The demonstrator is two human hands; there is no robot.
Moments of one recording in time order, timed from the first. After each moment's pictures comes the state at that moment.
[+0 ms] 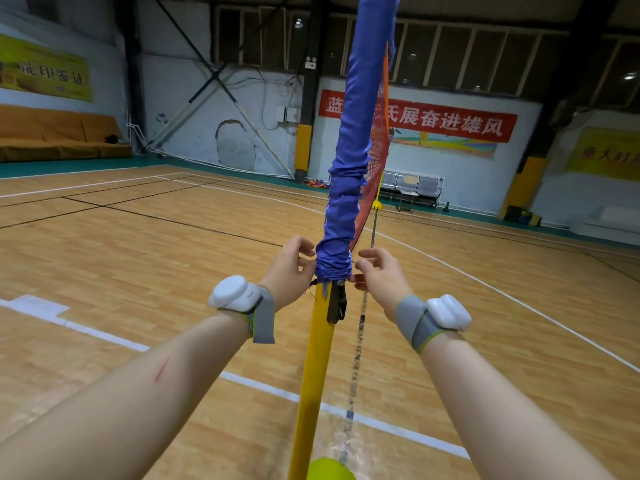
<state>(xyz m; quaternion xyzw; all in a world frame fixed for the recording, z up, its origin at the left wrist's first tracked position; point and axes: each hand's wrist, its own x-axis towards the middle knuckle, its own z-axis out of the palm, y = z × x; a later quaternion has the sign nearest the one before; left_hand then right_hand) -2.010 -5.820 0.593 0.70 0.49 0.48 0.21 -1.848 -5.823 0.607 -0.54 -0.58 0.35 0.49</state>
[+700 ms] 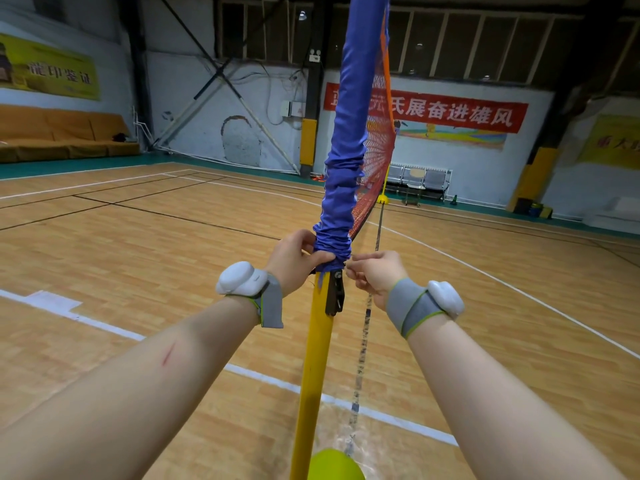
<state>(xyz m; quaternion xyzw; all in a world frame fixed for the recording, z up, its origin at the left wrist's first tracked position) -1.998 -5.819 0.602 0.68 0.54 0.47 0.18 -1.854 -5.822 0.614 -0.56 -0.45 0.49 0.50</state>
